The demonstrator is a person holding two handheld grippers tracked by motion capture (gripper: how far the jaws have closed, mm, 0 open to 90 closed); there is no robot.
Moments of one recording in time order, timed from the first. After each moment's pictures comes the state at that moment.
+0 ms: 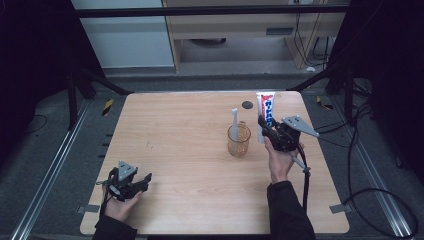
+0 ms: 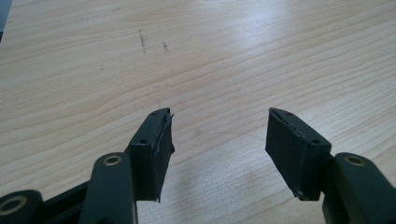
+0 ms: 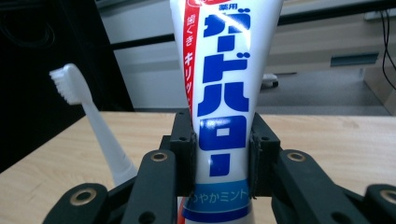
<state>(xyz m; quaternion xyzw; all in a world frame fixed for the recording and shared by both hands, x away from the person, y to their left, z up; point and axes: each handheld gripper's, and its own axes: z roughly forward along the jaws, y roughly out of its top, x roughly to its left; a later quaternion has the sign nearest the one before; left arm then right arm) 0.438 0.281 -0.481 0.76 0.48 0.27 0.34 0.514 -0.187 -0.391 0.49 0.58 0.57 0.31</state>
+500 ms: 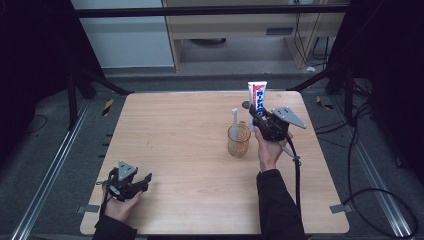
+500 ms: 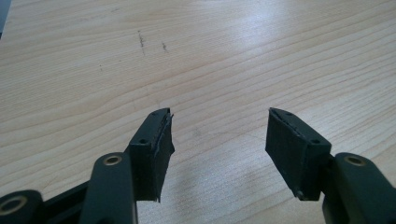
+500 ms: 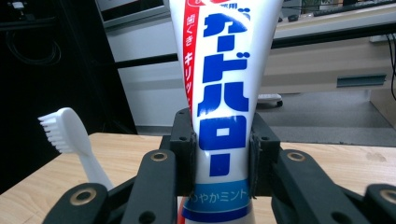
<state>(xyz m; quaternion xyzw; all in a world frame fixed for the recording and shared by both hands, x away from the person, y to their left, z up) 0.438 0.282 -0.481 0.76 0.48 0.27 0.34 0.543 -0.163 -0.389 0.47 0.57 0.59 0.32</state>
